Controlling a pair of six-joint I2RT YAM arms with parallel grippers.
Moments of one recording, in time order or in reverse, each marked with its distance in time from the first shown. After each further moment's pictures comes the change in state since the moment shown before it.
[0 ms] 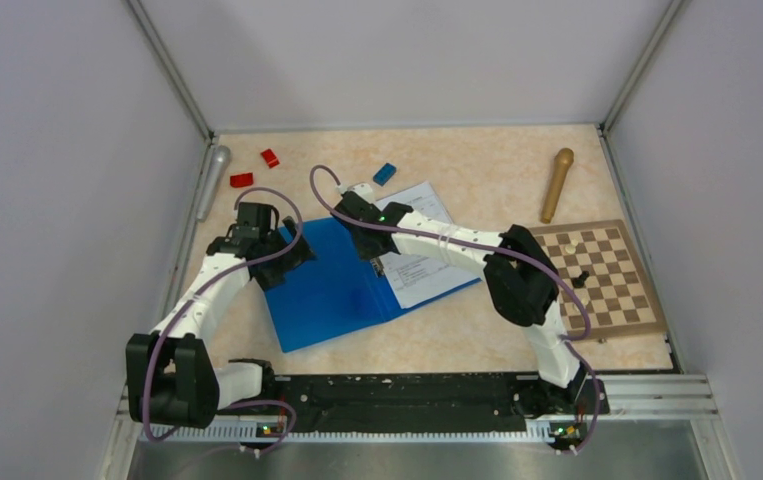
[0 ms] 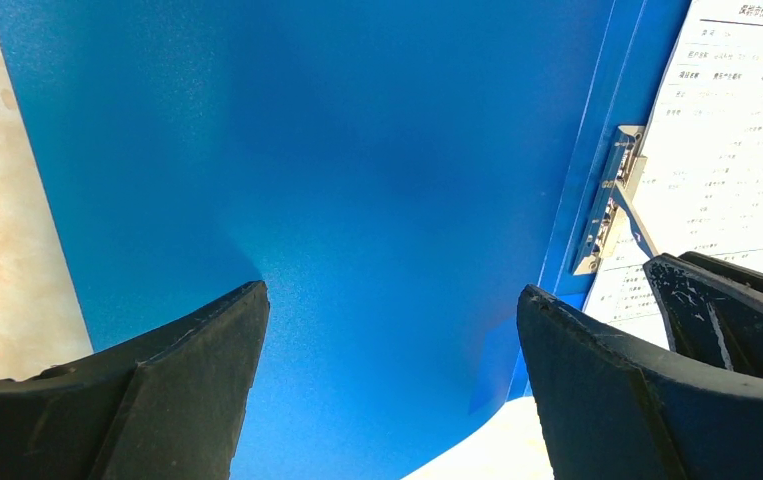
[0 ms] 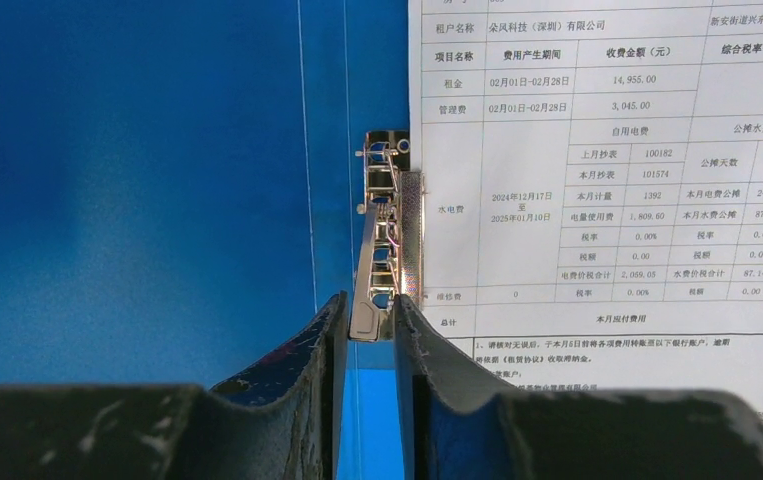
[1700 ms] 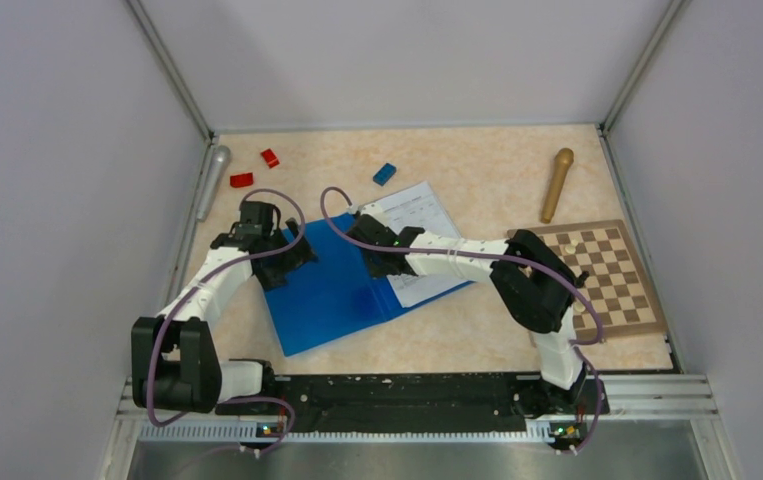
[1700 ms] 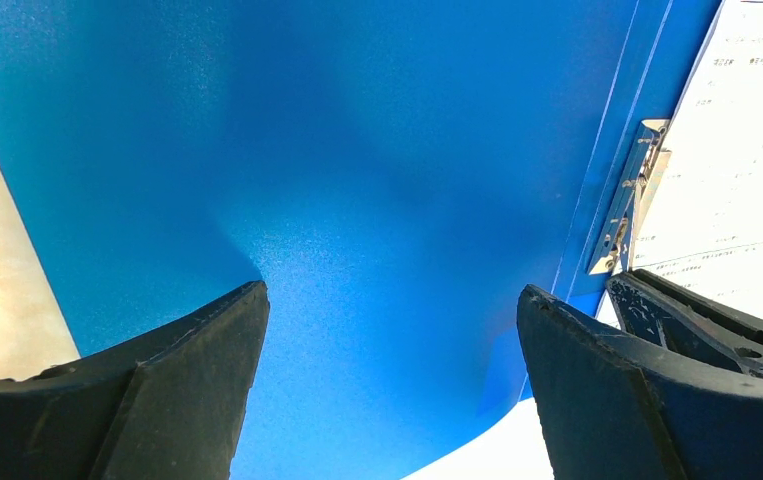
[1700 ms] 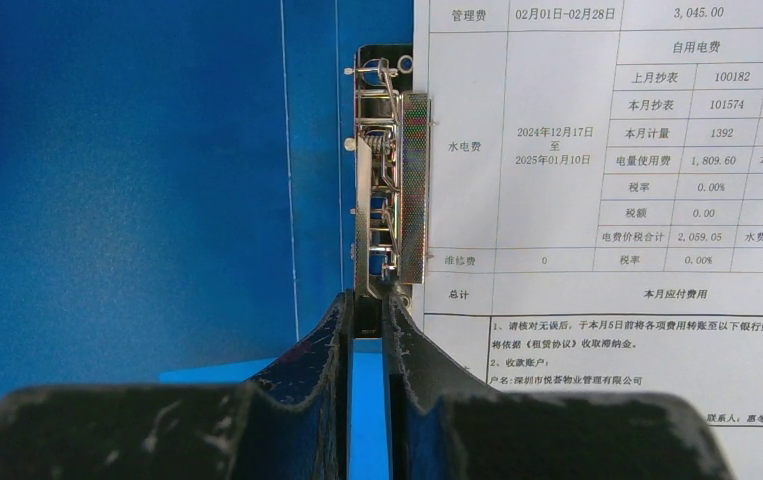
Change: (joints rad) left arm 0.012 0.070 0.001 0.022 0.034 0.024; right arm 0.013 -0.101 -0.322 0.256 -0.021 -0.003
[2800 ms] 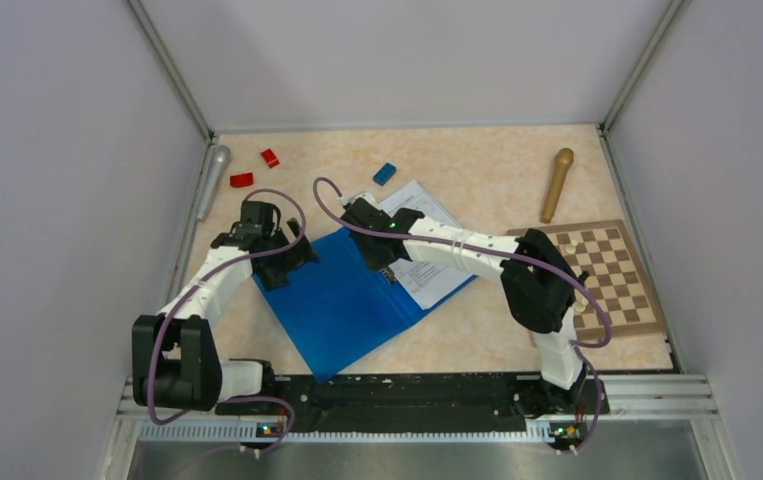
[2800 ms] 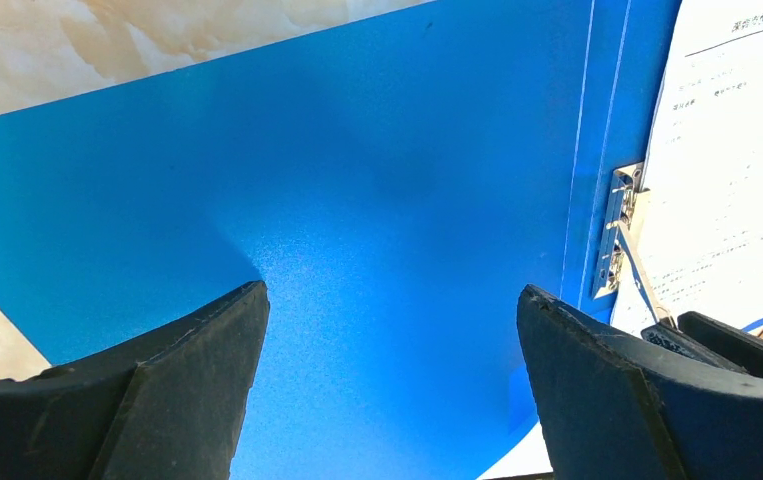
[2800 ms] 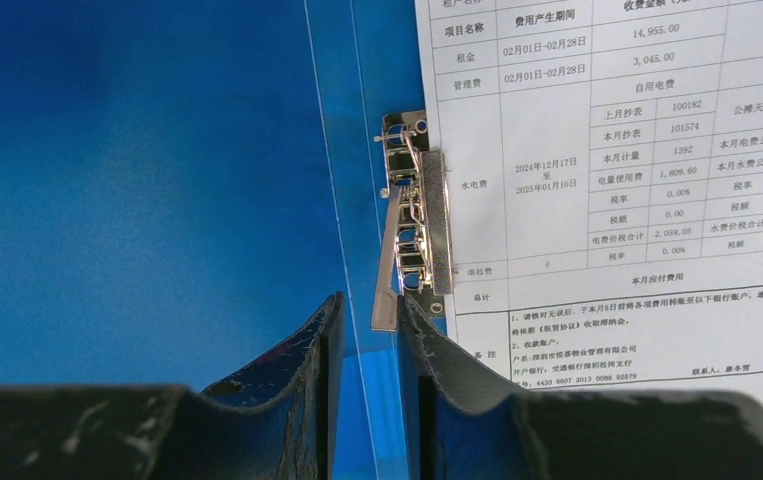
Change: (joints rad) left arm 0.002 0.008 0.000 0.005 0.027 0.005; right arm 0.000 -0.006 0.193 -0.256 -0.061 -0.077
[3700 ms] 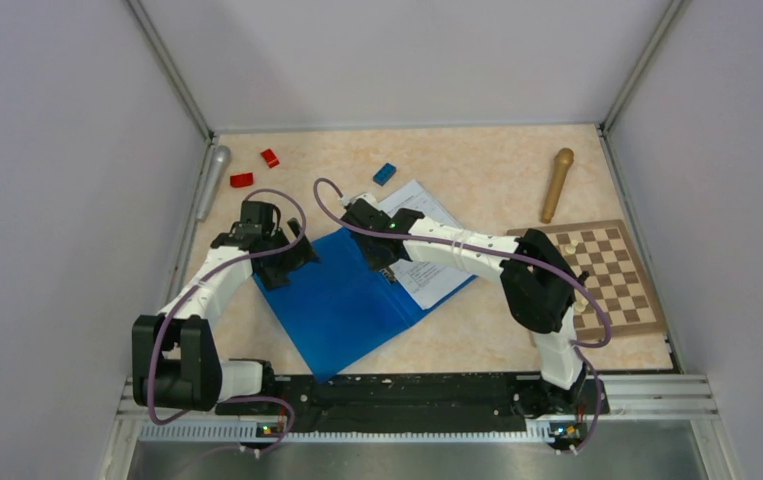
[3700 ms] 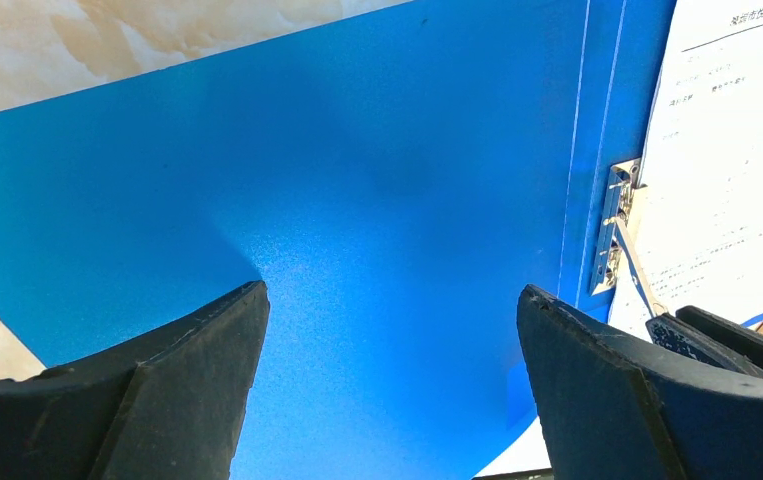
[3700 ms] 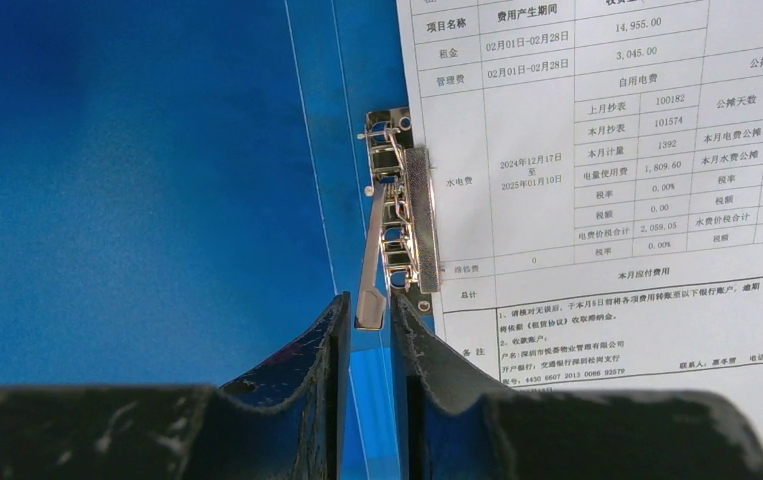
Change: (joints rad) left arm 0.000 0.000 0.000 0.000 0.010 0.002; right arm 0.000 0.000 -0.003 -0.008 0.016 -0.002
